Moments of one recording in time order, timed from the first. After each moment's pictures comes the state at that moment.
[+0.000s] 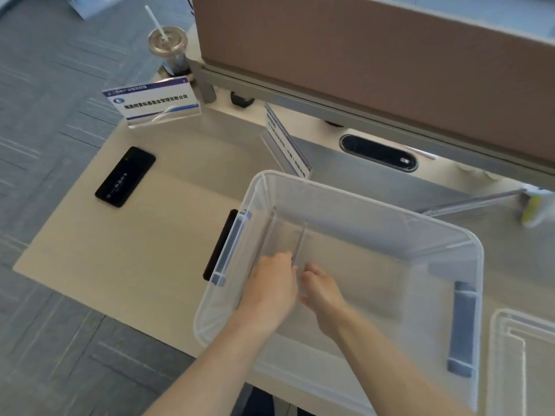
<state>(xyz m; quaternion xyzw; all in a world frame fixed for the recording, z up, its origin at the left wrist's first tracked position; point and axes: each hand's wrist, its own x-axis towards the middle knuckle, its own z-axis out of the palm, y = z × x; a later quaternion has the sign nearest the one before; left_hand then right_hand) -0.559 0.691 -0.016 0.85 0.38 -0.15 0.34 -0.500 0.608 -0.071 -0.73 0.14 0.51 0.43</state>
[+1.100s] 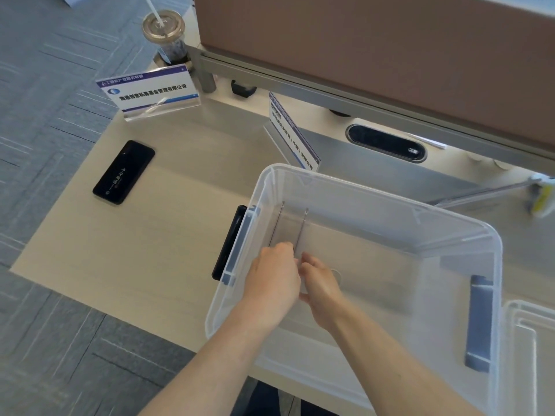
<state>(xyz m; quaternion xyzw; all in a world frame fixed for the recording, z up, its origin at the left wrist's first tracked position) -0.561 0.710 -0.010 0.84 0.40 -0.17 0.31 -0.508 0.631 -0.080 -0.70 0.15 0.52 0.47</state>
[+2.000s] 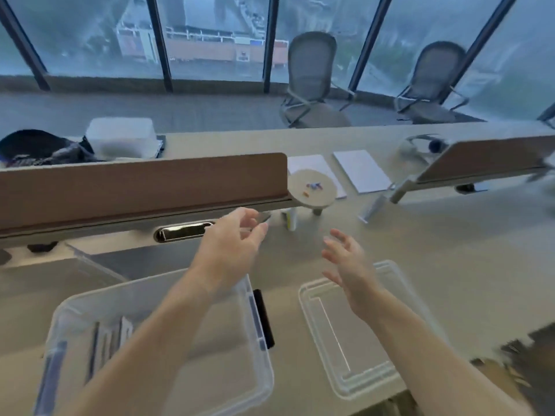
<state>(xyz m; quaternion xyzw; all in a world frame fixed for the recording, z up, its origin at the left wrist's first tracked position) -0.414 0.521 0.224 0.87 0.10 -0.01 0.49 -0.395 0.315 0.189 -0.72 0.20 0.11 0.65</state>
